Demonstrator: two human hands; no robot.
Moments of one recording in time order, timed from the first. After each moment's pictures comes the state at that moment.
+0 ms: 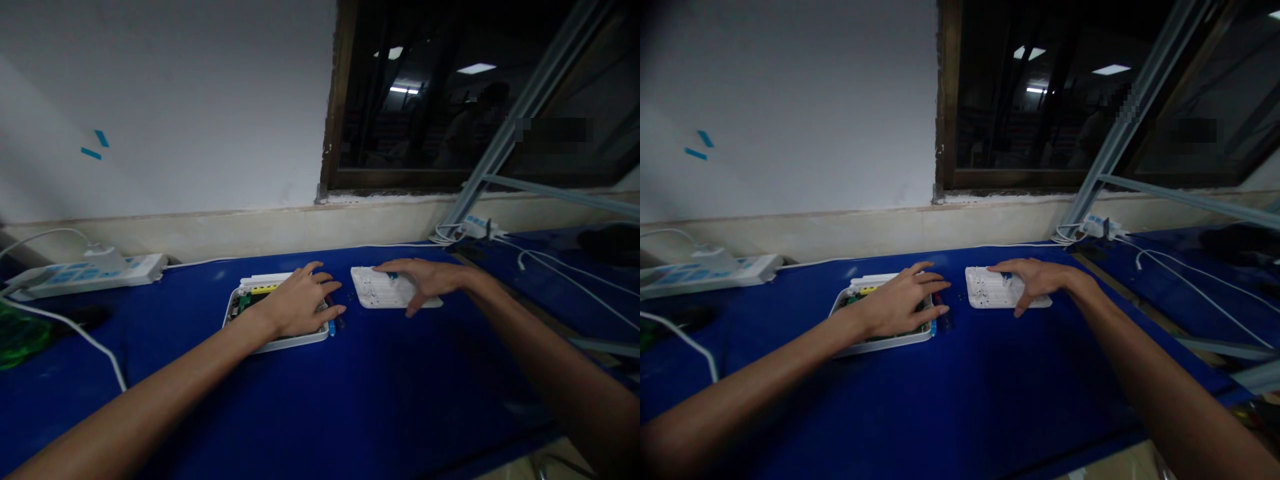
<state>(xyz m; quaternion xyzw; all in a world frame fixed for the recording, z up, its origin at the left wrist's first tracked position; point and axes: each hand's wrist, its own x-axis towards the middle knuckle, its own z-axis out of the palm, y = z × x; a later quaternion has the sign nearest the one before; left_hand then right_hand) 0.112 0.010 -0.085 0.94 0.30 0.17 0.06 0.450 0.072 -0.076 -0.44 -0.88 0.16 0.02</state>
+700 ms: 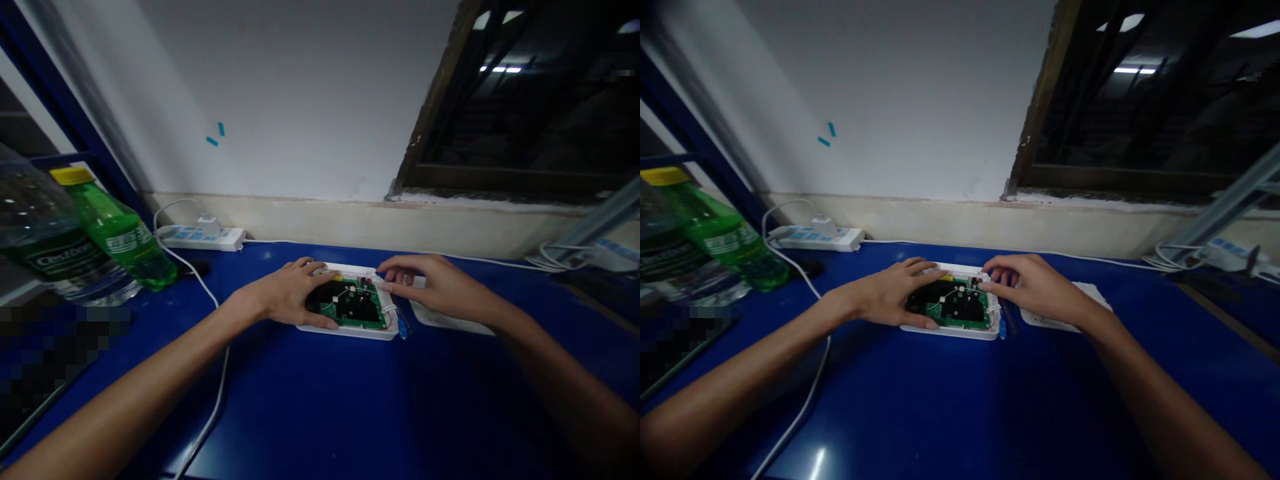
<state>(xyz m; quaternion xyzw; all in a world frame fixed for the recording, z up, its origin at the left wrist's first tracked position) -0.011 -0.029 -0.077 0.89 0.46 0.04 0.08 0.284 0.032 -0.055 -0.37 -0.90 0.19 0.15</state>
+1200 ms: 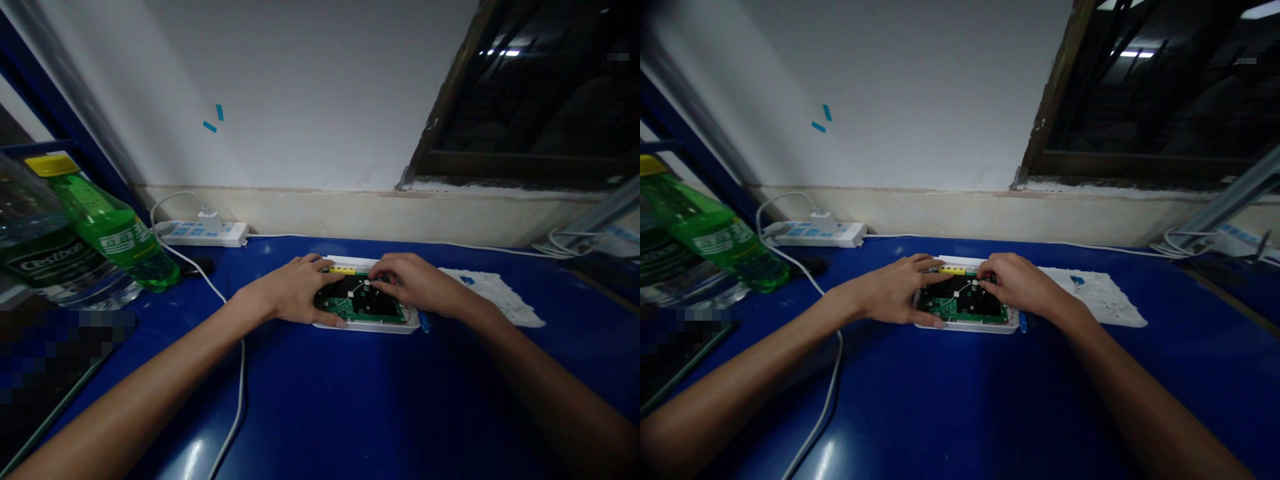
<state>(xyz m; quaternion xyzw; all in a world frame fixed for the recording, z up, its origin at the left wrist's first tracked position) -0.028 -0.027 -0.080 0.90 0.42 0.04 0.08 0.238 0.043 -0.091 -0.34 -0.93 0.06 0.10</state>
